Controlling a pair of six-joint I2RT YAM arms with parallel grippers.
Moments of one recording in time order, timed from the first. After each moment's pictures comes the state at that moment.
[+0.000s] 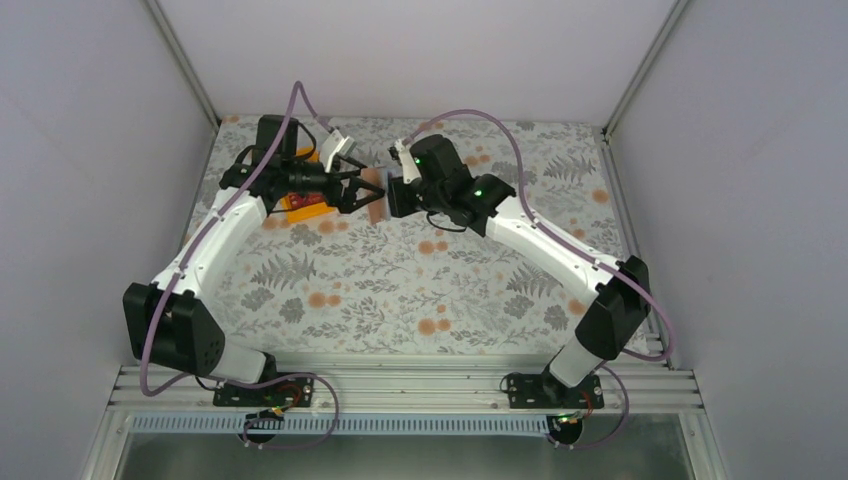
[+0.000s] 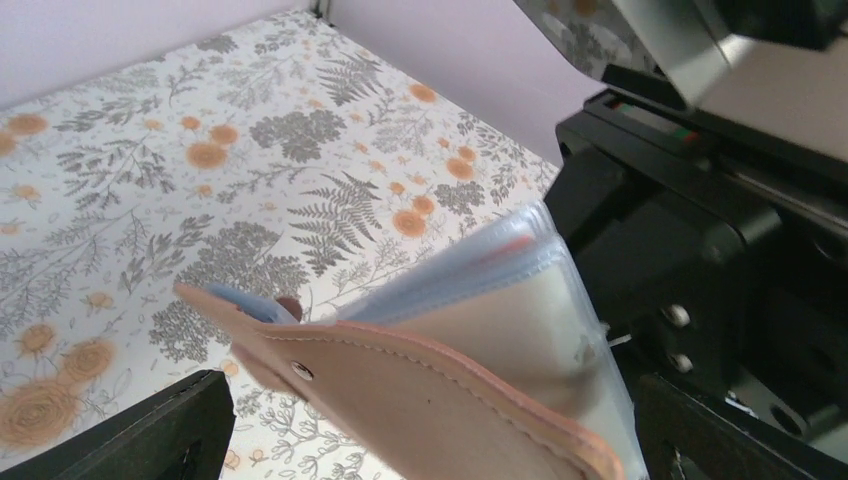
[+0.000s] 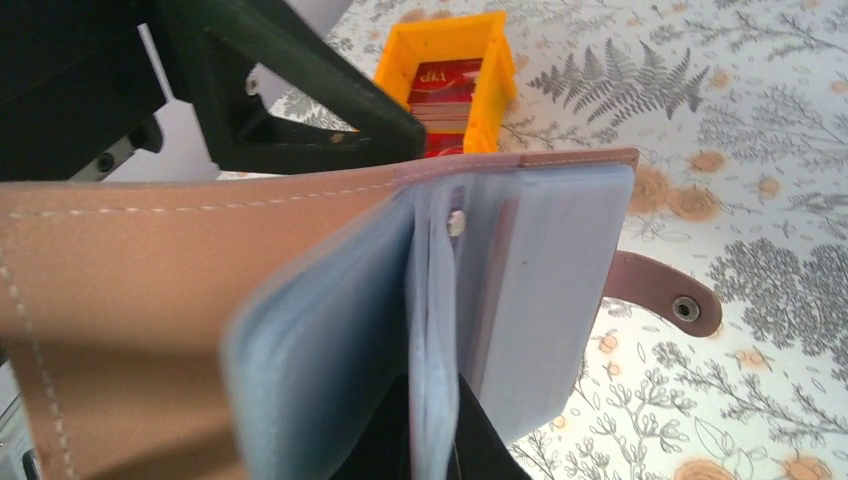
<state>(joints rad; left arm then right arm) -0.24 1.43 1.31 -0.56 0.93 0.18 0.80 1.63 1.54 -0.55 -0.12 0.39</state>
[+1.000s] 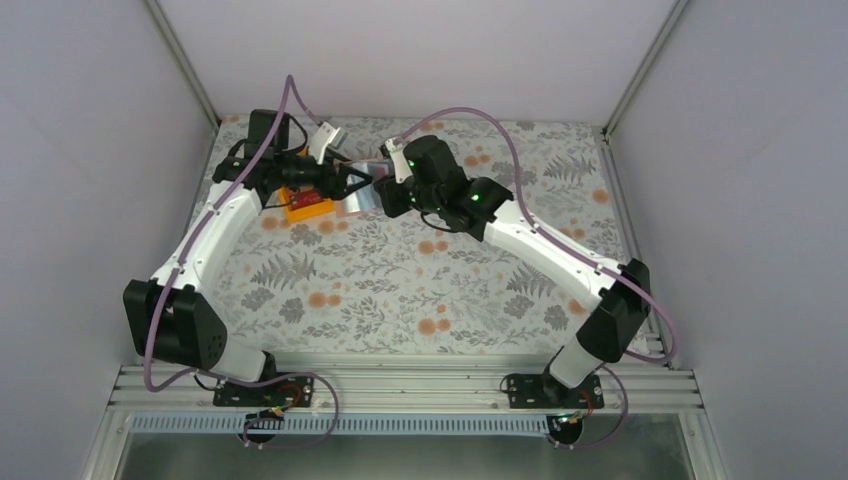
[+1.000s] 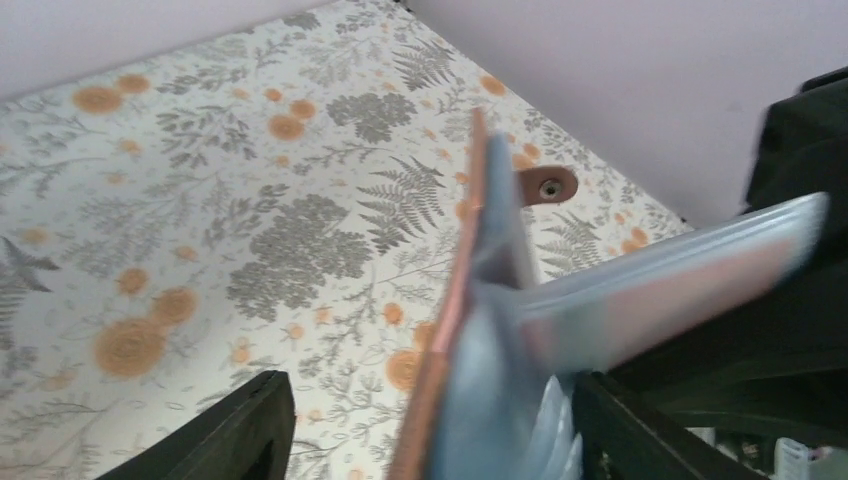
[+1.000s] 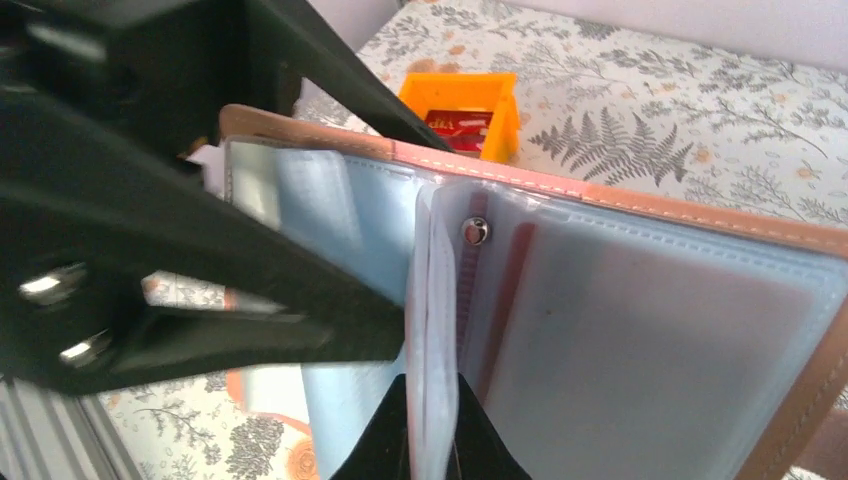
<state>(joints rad) -0.20 1.46 1.37 -0.62 0.83 0.16 0.85 1.63 1.57 -0.50 -0.04 0.32</state>
